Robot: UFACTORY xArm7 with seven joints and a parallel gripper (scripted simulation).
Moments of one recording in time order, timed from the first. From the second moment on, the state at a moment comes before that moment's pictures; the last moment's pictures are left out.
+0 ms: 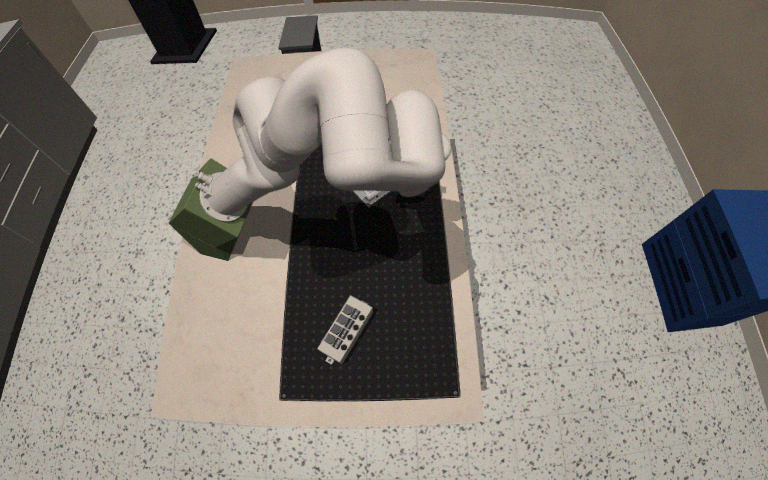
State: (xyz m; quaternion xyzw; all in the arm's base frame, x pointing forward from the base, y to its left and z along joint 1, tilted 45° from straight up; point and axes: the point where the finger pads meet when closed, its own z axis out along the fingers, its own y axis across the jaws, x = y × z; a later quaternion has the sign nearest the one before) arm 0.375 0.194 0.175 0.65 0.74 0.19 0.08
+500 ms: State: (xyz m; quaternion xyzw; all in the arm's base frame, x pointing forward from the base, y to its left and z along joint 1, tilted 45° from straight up) arm 0.395 0.139 0.178 0.73 0.65 0.21 0.07
